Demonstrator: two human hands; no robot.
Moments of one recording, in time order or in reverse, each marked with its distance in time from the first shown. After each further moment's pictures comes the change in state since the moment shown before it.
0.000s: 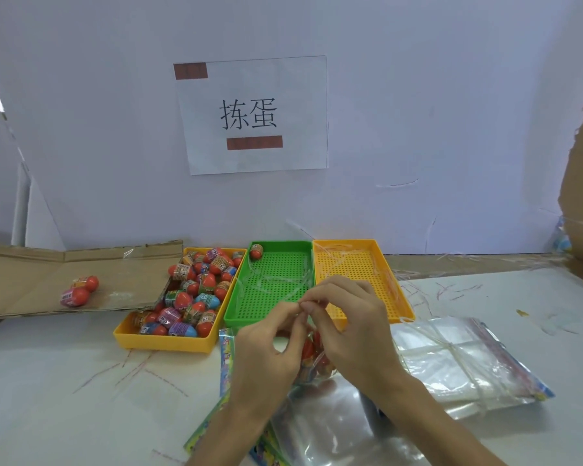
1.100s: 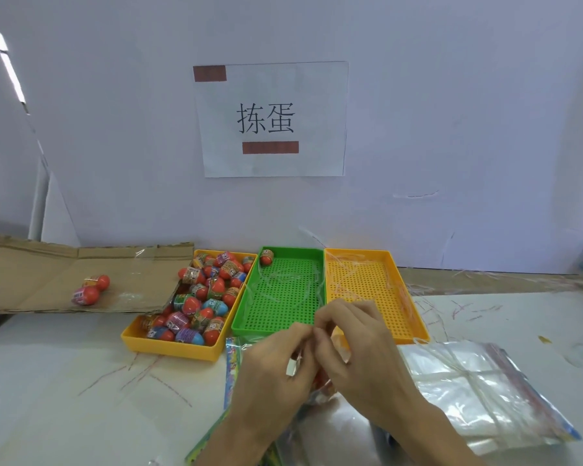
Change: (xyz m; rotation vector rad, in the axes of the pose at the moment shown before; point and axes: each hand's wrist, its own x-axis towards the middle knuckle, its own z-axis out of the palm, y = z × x) left_hand 0.000 -0.001 -0.005 0.112 -0.060 0.110; right_hand 0.001 -0.004 -0.005 -0.053 -0.151 -0.043
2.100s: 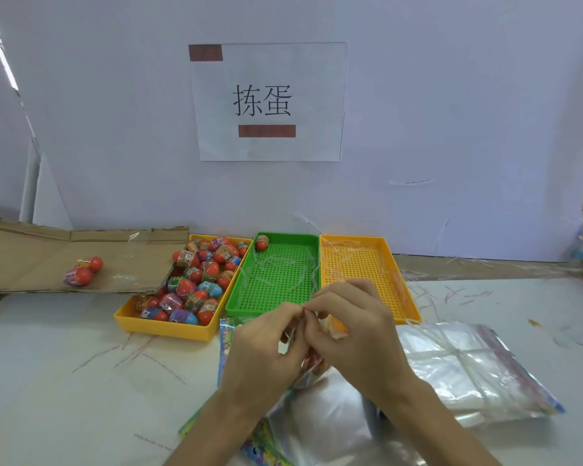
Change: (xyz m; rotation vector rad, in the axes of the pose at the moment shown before) left_hand 0.000 -0.001 -0.002 0.064 0.036 0.056; right_hand -0.001 0.007 0.004 -0.037 0.124 -0.157
